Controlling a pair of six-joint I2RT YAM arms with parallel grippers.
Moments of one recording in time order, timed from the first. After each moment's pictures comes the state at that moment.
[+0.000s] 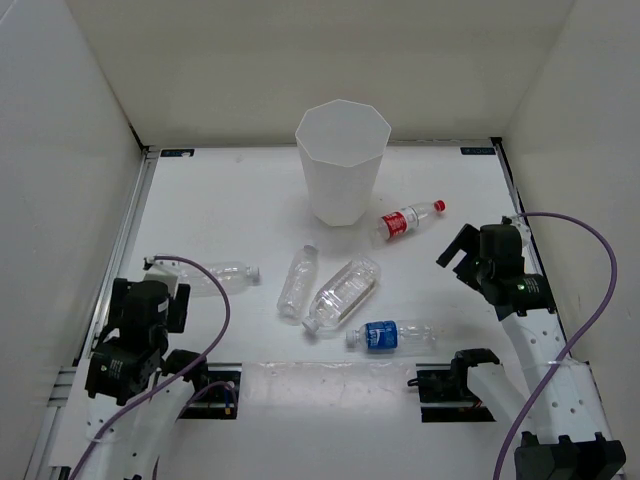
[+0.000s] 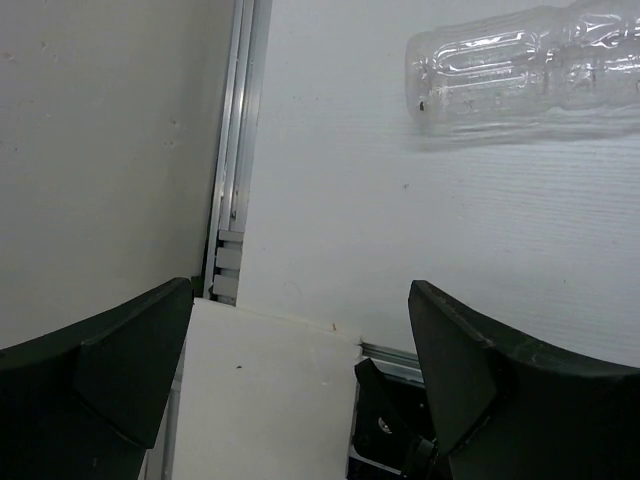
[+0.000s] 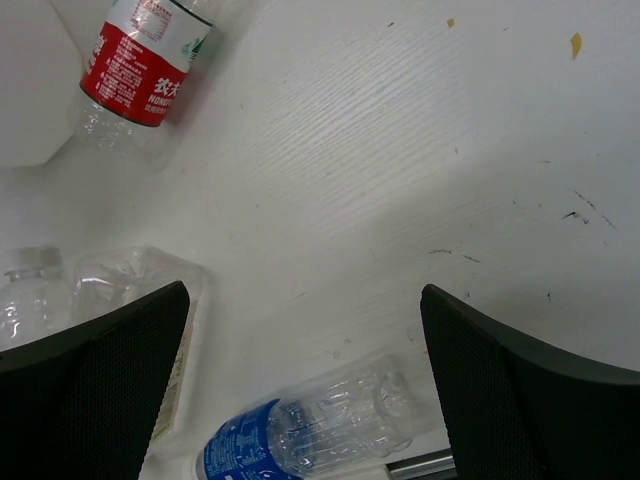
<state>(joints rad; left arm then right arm) -0.22 0.34 0.82 -1.17 -0.55 0.16 0.14 0.76 0.82 -0.85 0.16 0.65</state>
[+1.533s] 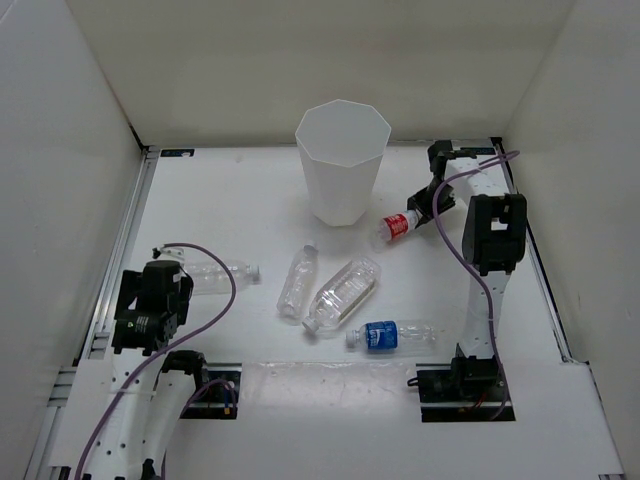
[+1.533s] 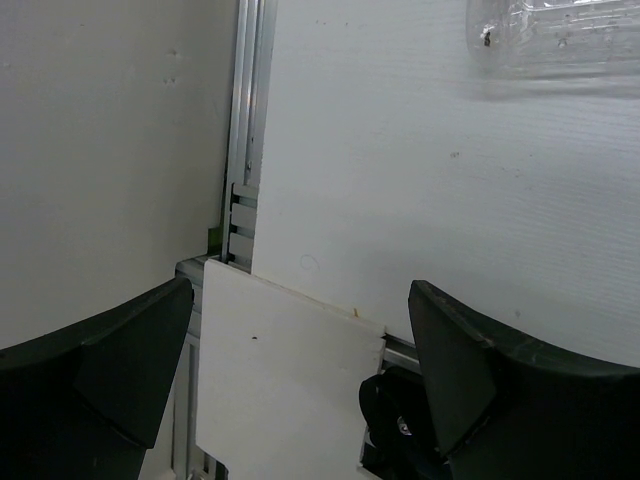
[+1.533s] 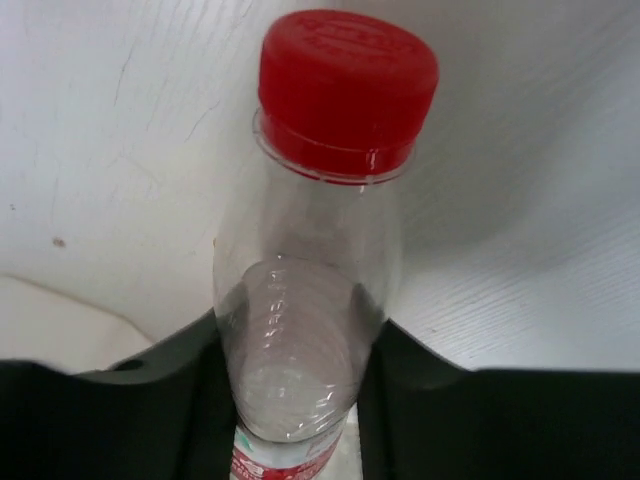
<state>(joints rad) -0.07 0.53 0.68 -1.02 -0.58 0.21 0.09 2.21 1.80 -1.00 -0.04 1.02</state>
